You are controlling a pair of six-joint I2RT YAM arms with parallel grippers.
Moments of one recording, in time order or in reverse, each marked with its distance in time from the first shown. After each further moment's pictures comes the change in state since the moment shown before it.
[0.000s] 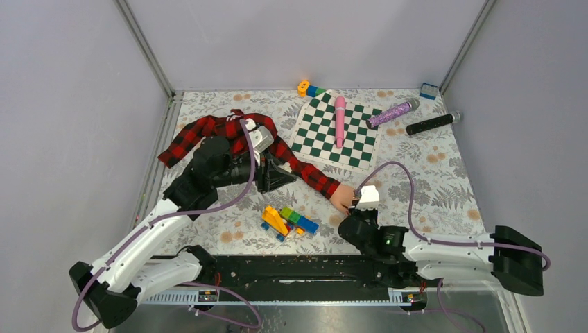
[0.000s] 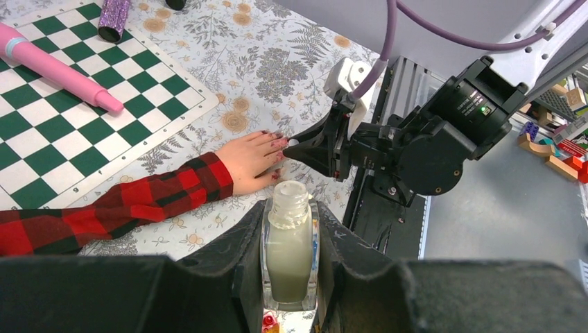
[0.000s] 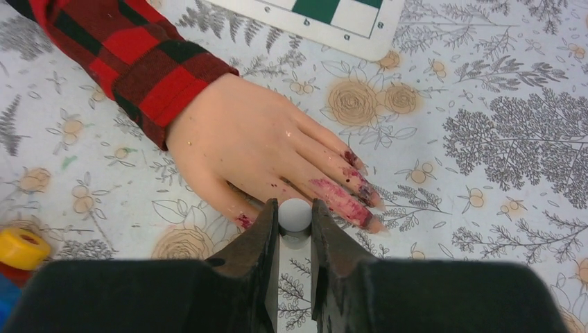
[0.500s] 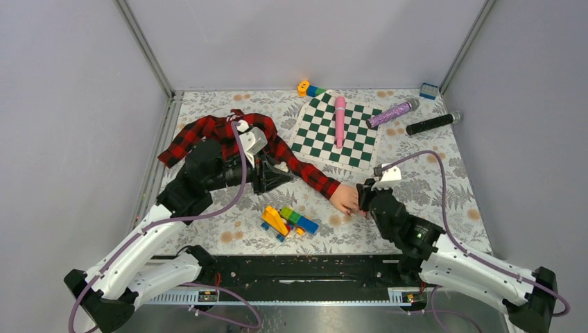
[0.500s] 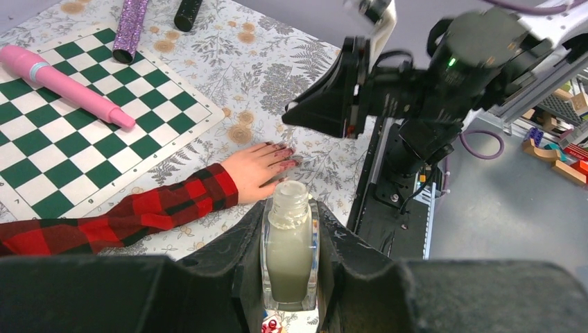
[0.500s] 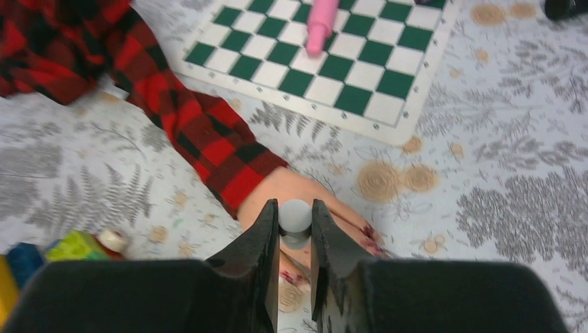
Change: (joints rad) left arm 0.000 -0.056 0.000 0.001 -0.014 0.011; right arm -0.232 -0.352 0.078 0.012 -0.286 -0.264
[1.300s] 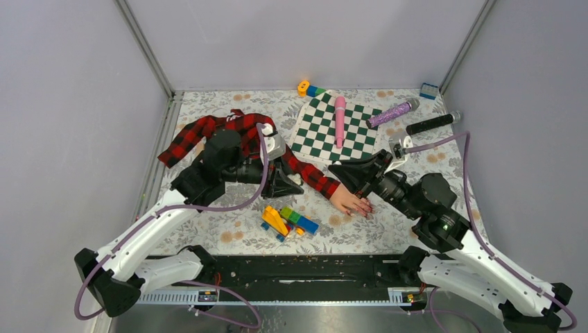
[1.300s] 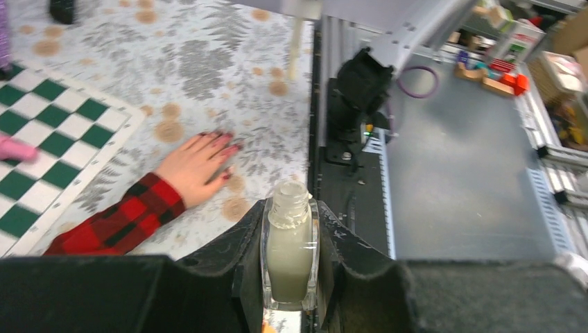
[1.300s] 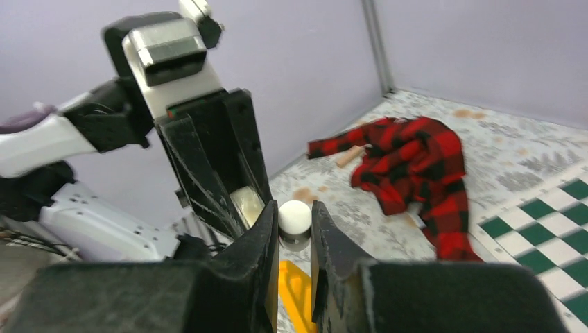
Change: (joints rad) left arm -0.028 0.145 0.087 -0.069 0.224 0.137; right arm -0.128 0.006 0.388 0.228 -0.816 -0.076
